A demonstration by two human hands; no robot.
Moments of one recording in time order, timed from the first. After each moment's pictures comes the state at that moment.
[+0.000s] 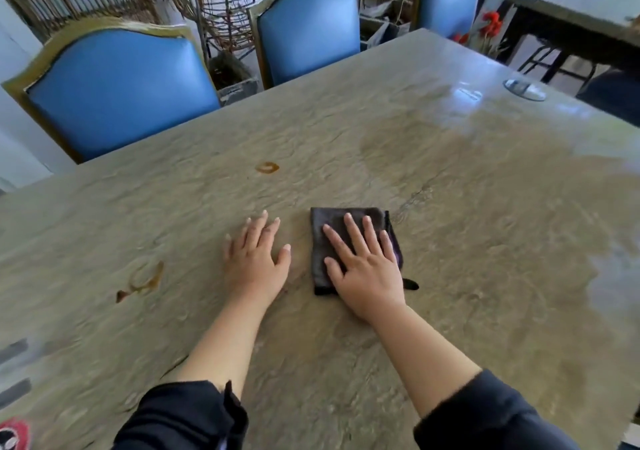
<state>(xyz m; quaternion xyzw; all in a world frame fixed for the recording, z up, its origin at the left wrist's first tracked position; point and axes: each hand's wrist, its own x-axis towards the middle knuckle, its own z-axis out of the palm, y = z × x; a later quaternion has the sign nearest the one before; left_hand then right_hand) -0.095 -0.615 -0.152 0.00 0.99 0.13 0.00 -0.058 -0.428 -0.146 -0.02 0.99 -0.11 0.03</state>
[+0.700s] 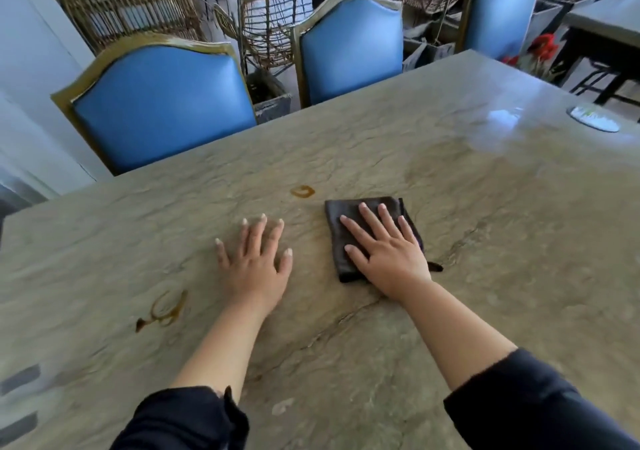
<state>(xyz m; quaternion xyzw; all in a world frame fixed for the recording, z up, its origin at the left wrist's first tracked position) -0.146 -0.657 -0.154 -0.05 1.00 0.06 0.00 -0.162 -0.433 -0.147 -0.09 0.99 -0.08 0.05</state>
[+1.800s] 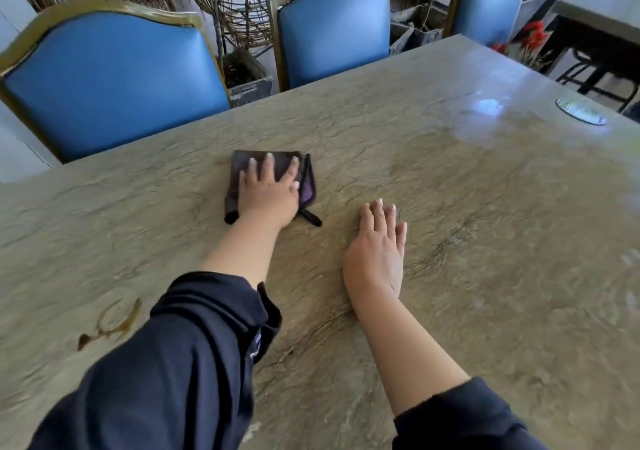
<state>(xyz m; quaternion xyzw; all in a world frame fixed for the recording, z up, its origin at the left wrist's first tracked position) -0.274 -0.605 -0.141 0.00 1.00 0.04 0.07 -0.168 -0.454 -0.147 0.15 0.97 -0.17 -0.01</state>
